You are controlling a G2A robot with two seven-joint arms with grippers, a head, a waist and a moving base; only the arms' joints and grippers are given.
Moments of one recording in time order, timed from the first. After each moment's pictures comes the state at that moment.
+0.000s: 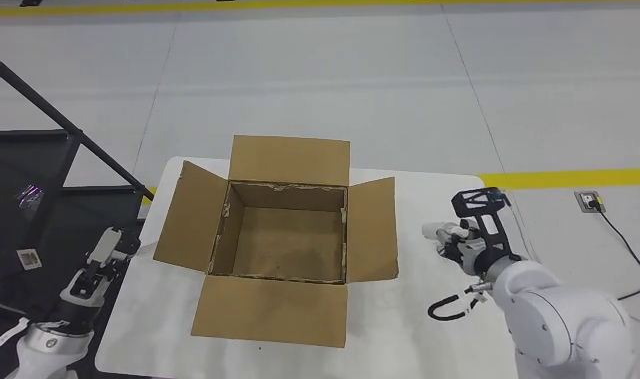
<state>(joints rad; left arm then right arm) 1.62 -1.17 -2.01 -1.98 -0.13 -0.36 -0.42 -1.12 -1.36 1.52 -2.21 -1.30 0.05 1.30</state>
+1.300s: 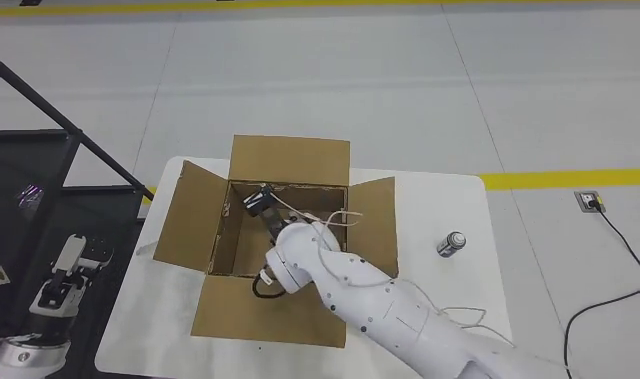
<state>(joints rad) 1.67 -1.18 -2.08 -1.97 -0.19 -0.37 -0.39 -0.35 -1.71 0.49 -1.01 -1.12 0.37 1.01</state>
